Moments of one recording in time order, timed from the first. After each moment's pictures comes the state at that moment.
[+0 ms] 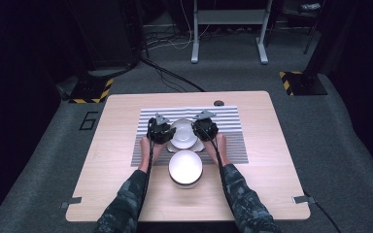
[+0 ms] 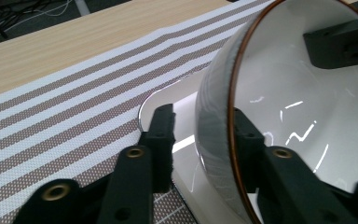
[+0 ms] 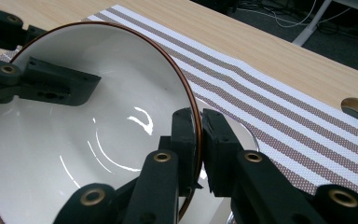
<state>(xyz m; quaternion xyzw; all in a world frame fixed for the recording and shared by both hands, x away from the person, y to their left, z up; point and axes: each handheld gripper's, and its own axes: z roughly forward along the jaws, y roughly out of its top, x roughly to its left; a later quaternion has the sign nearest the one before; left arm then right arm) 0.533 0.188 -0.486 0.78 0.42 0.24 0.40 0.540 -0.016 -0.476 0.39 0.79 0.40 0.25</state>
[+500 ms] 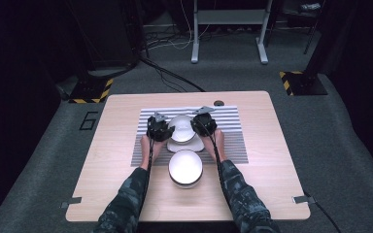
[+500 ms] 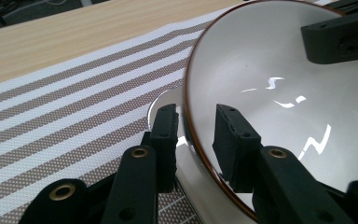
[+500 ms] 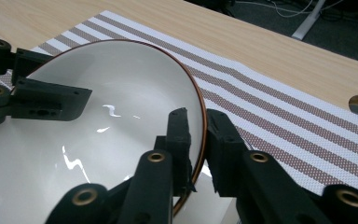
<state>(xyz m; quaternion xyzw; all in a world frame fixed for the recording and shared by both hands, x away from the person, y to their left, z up) 0.546 0.191 -0.491 0.77 0.45 0.22 0.40 0.561 -0.012 -0.477 0.42 0.78 0.40 0.23</state>
